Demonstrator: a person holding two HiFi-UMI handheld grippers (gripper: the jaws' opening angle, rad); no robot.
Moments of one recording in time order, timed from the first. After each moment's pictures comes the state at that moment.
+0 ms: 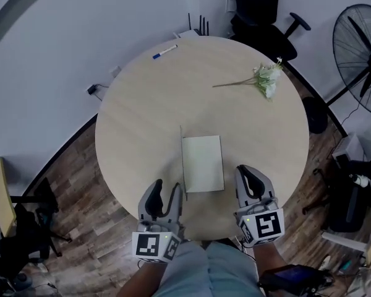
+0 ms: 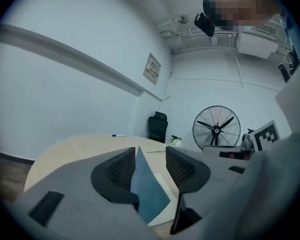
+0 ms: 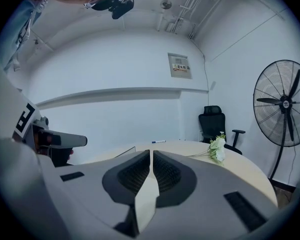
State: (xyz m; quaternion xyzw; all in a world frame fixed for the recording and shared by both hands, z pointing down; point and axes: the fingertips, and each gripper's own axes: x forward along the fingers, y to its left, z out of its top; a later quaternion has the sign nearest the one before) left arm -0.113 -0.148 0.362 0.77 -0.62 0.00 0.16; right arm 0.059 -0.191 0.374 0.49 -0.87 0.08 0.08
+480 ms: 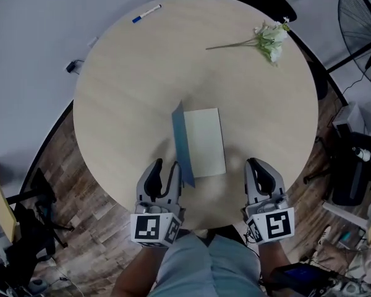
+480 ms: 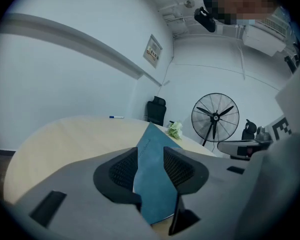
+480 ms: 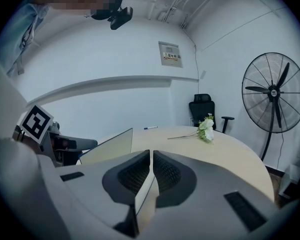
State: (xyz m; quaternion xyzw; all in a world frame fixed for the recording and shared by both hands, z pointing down) left arm -0.115 -0.198 0.451 0.77 -0.59 0.06 0.22; right arm 0.073 -0.194 0.443 0.52 -0.83 0.14 0.12
